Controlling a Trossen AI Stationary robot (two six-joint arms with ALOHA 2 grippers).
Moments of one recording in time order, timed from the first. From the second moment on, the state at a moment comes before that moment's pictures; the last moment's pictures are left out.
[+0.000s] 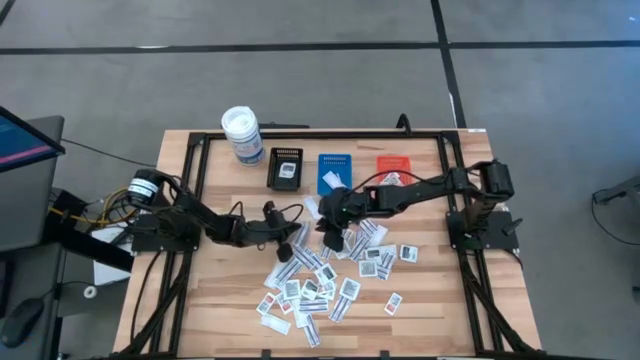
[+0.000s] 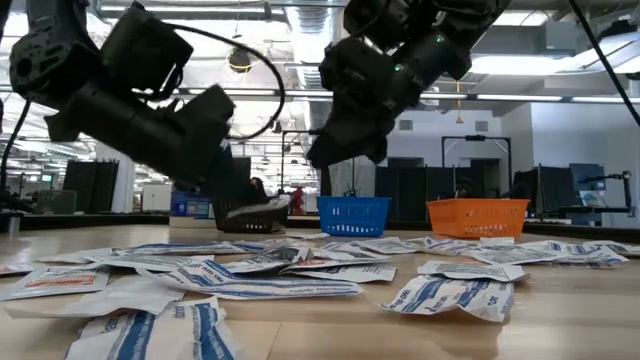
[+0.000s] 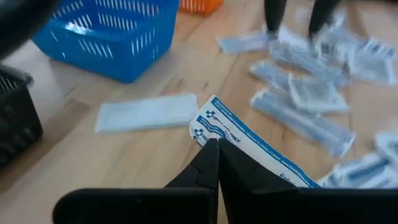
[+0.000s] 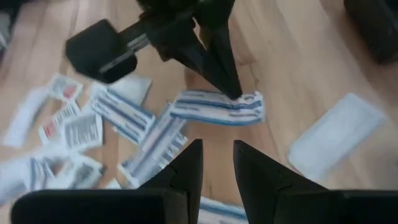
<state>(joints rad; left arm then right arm) -0.23 1.56 0.39 0.85 -0.51 -0.26 0.02 1.79 1.07 -0.03 -0.08 0.29</state>
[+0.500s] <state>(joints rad) -0.23 1.56 0.39 0.87 -0.53 -0.24 -0.02 1.89 1.06 0.17 -0.05 0.39</state>
